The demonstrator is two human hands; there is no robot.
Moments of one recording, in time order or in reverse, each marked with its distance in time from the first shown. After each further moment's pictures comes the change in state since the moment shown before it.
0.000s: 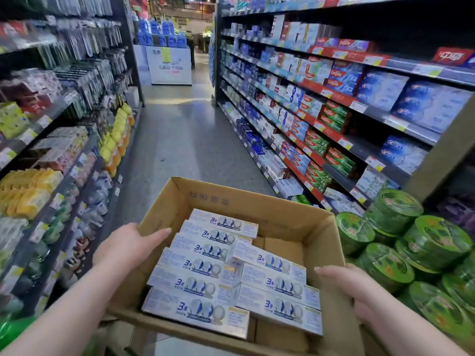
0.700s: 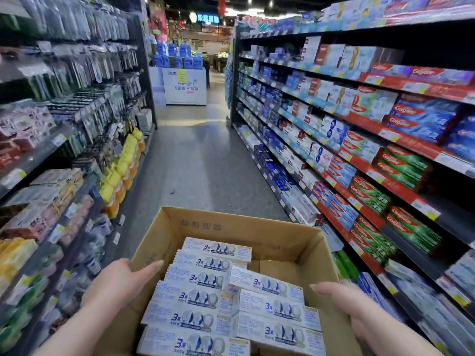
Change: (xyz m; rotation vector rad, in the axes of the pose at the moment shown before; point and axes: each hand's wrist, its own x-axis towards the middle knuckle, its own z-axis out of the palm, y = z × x) left_hand 0.363 0.054 0.003 0.019 -0.069 -0.118; right_hand 0.262 -0.249 0.190 -0.161 -0.042 0.022
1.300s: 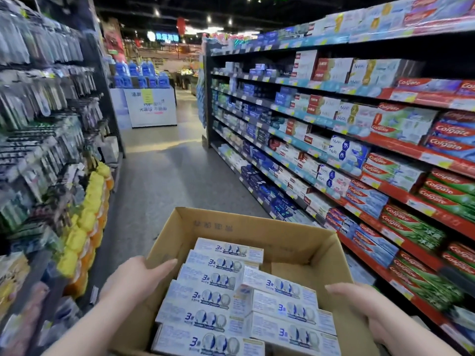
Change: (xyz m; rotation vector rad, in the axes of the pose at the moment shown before) left_hand 0.361 0.109 -0.068 -0.045 -0.032 0.249; right_hand 0.174 -0.219 0.158 0.182 0.117 0.067
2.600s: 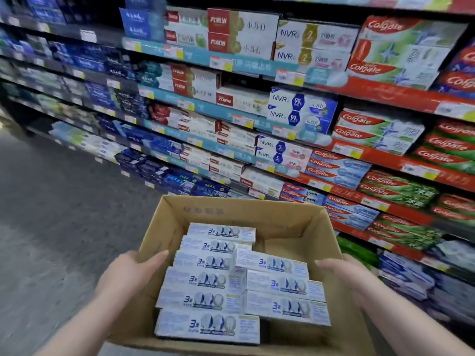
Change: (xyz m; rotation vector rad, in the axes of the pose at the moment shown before) left_hand 0.595 0.344 0.196 0.101 -0.505 0.393; right_hand 0.375 -0.283 0.094 0.343 0.521 0.339
